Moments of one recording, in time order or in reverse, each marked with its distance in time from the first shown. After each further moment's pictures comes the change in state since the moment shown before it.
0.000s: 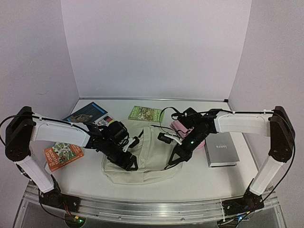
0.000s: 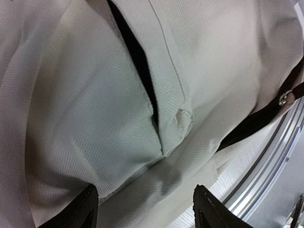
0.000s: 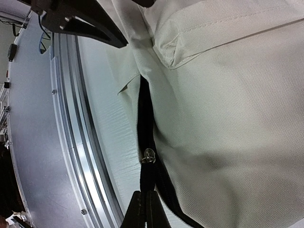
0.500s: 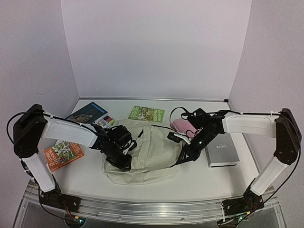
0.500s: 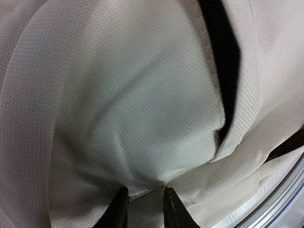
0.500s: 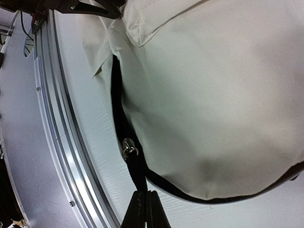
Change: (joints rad) left arm 0.000 0.103 0.026 -0.056 -0.118 -0.024; right arm -0.076 -0.067 -0.086 -0.001 0.043 -0.008
